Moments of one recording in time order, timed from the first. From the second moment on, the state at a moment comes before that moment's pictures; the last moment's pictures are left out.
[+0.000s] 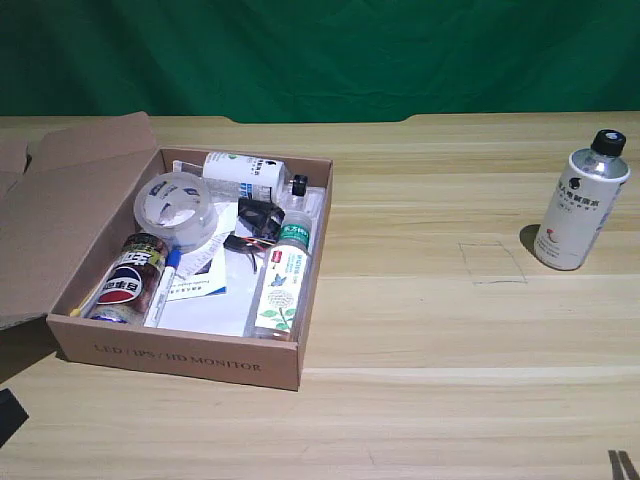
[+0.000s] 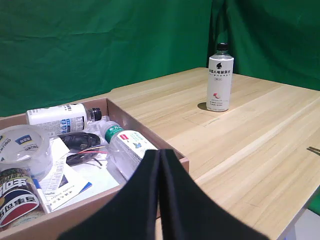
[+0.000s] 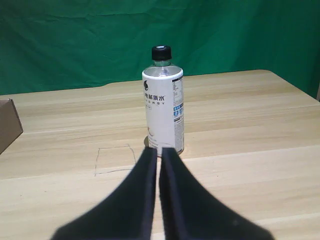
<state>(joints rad) 0.04 -0.01 0.00 -0.81 0.21 0.86</state>
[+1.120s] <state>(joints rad) 0.04 -0.01 0.00 -0.90 0.07 0.86</state>
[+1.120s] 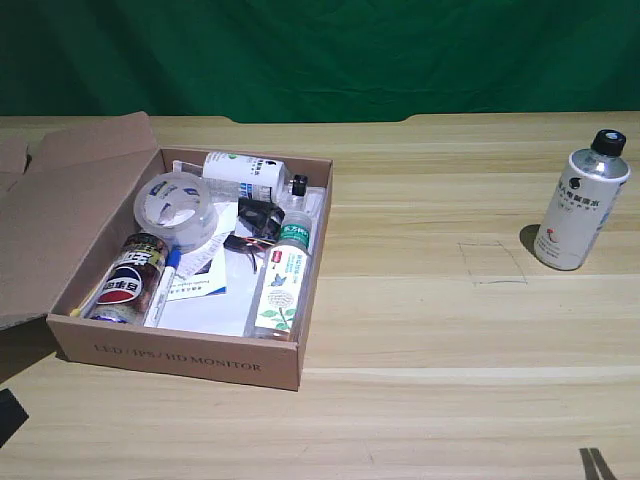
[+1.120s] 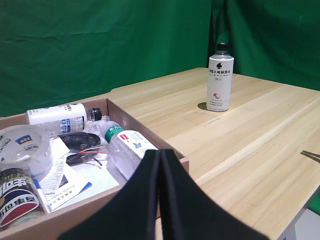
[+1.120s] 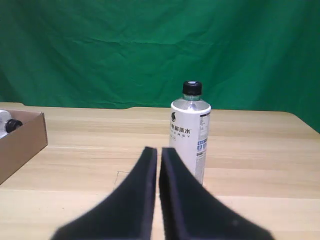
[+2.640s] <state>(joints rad) 0.04 -0.01 0.00 -0.89 -0.11 0.92</state>
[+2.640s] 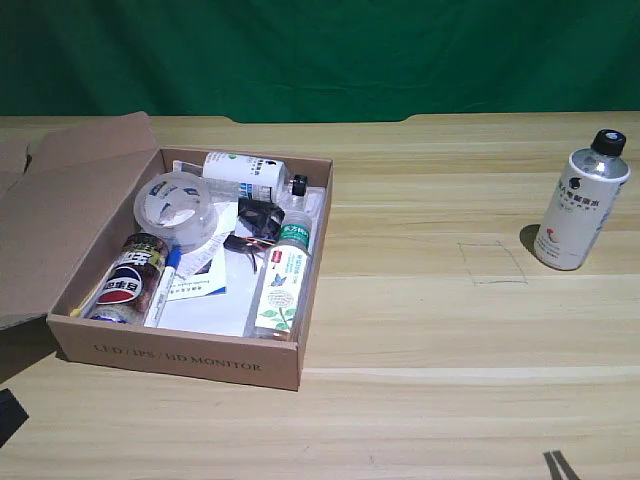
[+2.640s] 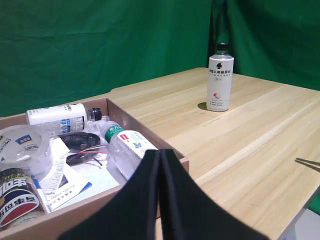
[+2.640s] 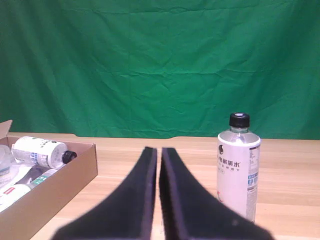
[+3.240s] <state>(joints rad) 0.04 -0.01 0.00 -0.95 0.02 0.93</state>
